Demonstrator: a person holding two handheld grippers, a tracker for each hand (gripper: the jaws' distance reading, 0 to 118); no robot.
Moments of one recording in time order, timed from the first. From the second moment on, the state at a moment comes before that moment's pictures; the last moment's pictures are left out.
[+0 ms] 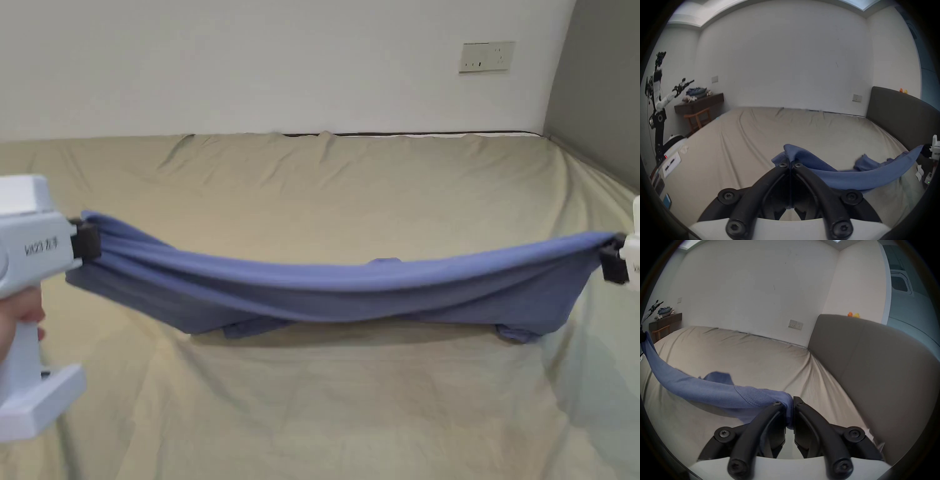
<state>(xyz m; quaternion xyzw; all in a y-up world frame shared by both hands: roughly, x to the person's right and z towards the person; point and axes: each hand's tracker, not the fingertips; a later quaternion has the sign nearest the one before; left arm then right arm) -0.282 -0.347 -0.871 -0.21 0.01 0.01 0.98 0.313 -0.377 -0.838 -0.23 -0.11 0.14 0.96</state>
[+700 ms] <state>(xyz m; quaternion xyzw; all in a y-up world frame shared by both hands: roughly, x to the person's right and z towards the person) -0.323 -0.406 -0.557 -0.29 -0.02 0.04 0.96 0.281 -0.425 -0.514 -0.29 -0.02 0.21 0.94</state>
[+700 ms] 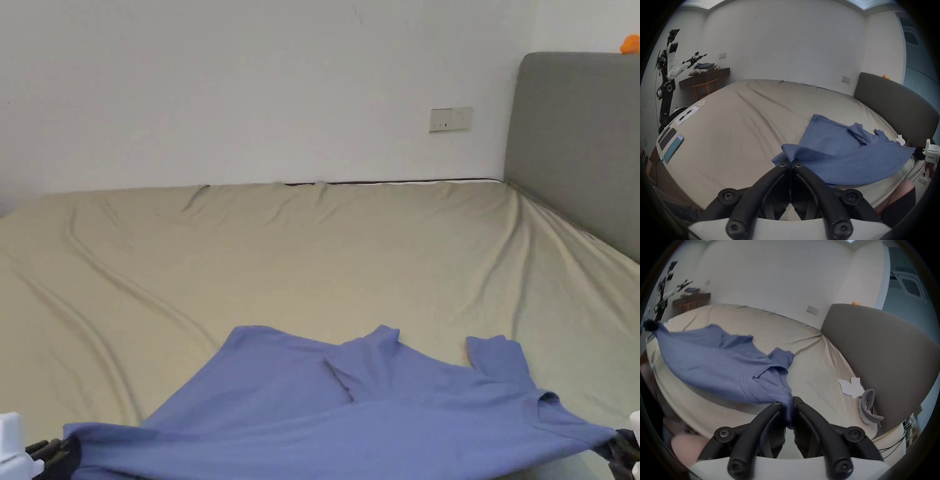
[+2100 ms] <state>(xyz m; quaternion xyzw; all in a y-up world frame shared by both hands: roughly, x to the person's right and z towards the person) -0.289 -0.373 -0.532 -0.18 -0.02 -0.02 0.98 0.251 -0.368 -0.495 -0.09 -0.05 0.04 0.99</state>
